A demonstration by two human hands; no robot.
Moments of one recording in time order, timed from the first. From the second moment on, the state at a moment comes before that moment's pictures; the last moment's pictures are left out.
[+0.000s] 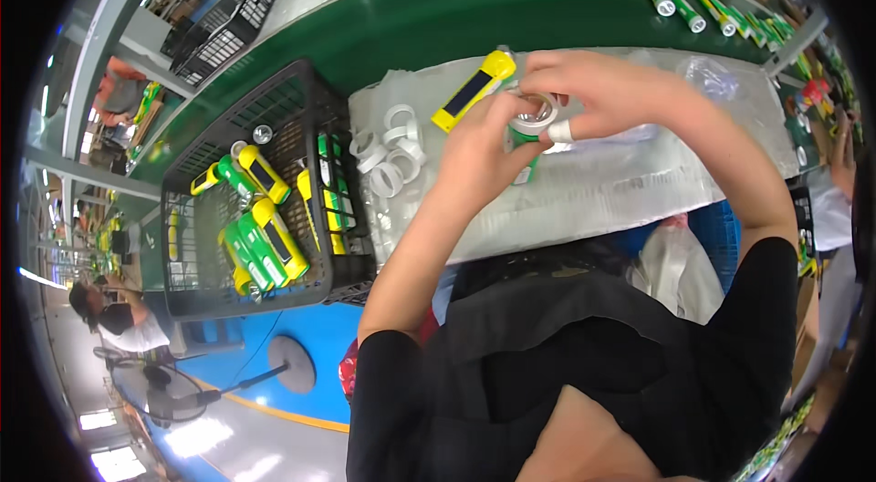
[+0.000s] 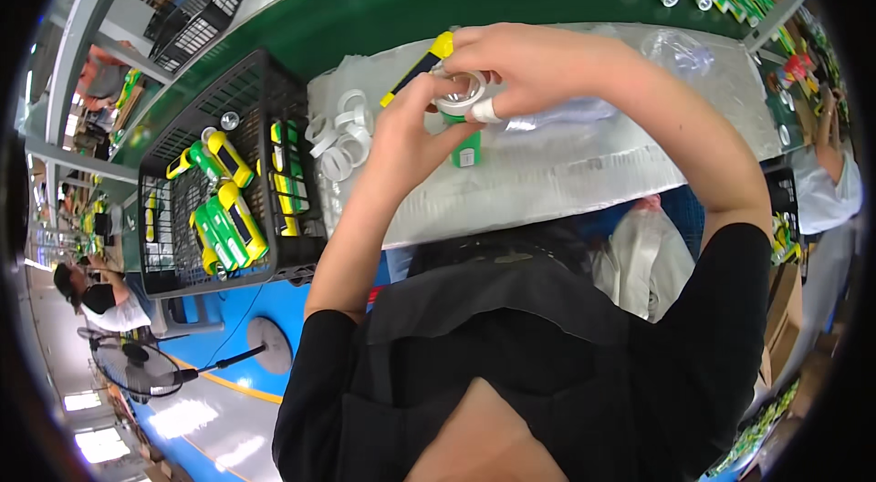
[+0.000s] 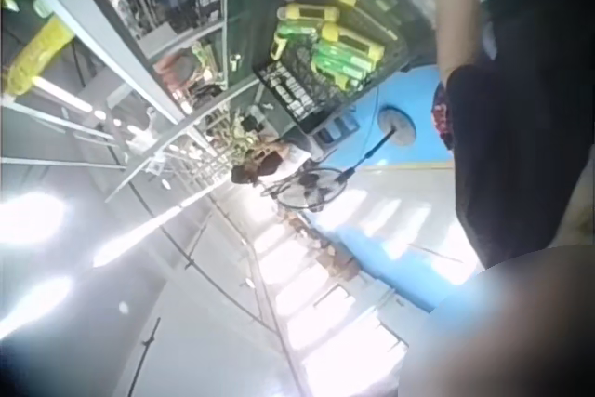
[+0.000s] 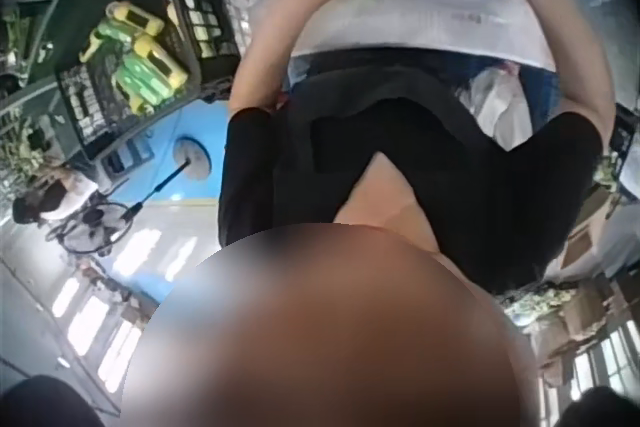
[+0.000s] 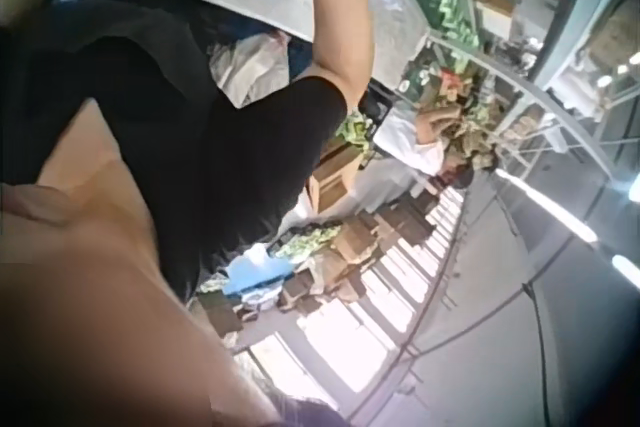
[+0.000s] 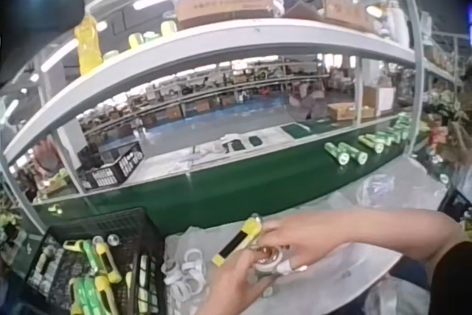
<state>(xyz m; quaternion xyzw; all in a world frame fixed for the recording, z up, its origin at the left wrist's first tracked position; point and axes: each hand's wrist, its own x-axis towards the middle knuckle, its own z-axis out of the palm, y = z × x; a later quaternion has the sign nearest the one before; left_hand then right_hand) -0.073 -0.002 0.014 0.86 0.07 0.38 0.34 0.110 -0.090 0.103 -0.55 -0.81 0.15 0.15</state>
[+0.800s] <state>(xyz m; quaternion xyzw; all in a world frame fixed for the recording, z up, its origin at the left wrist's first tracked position) -0.057 -0.005 0.010 0.85 0.07 0.42 0.31 0.113 -0.085 0.086 -0.61 -0.75 0.09 0.22</state>
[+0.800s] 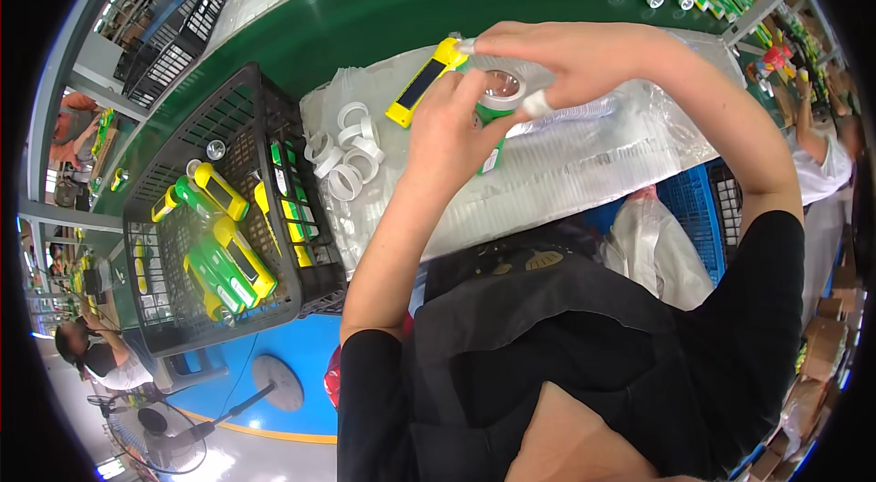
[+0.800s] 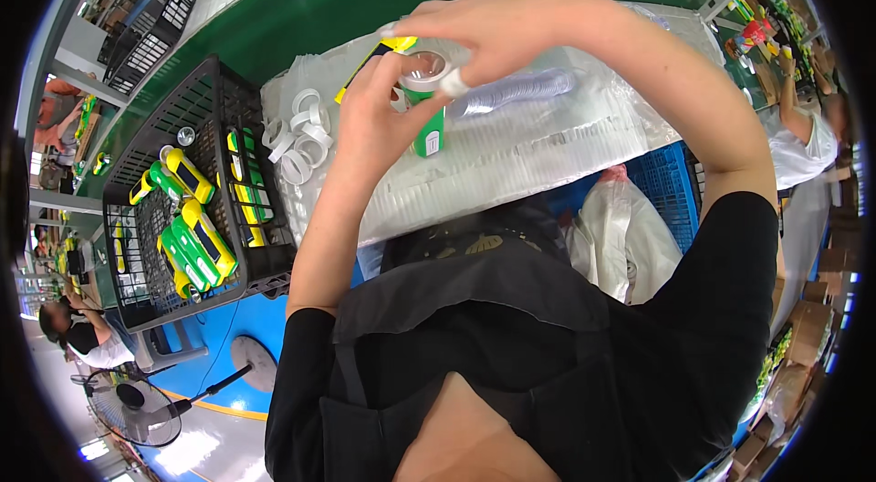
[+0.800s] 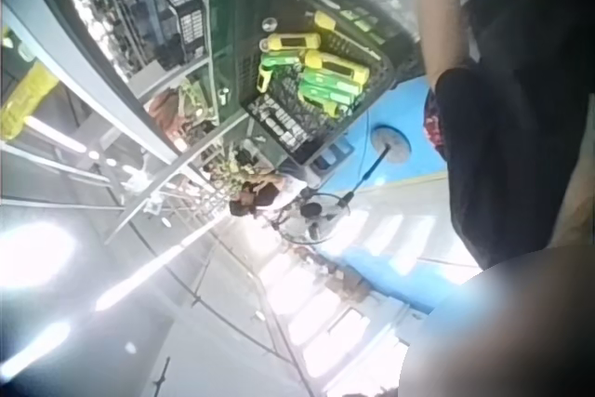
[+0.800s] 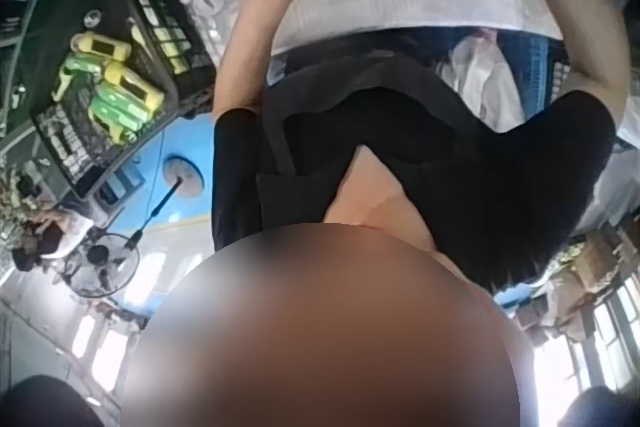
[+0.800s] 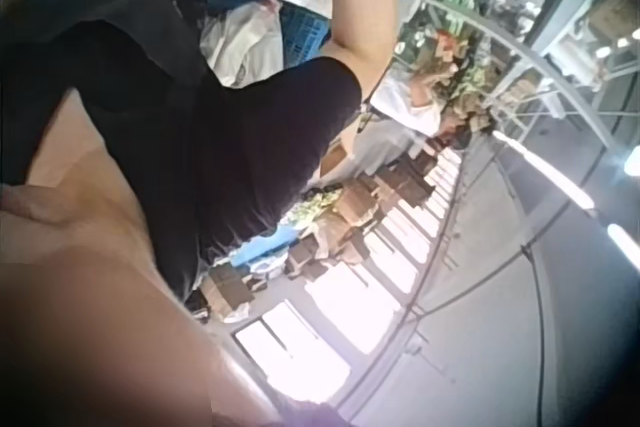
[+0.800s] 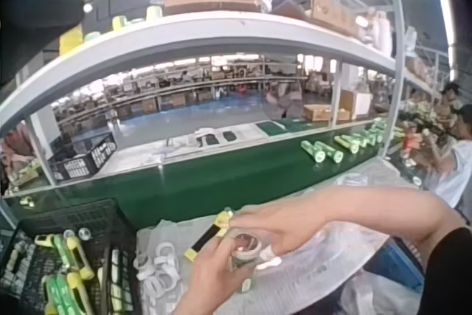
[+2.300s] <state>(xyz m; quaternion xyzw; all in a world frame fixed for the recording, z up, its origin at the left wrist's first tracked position) -0.043 0.068 -0.032 0.92 0.29 0.25 0.10 0.323 -0.016 -0.042 -0.81 -0.26 -0.04 0.53</state>
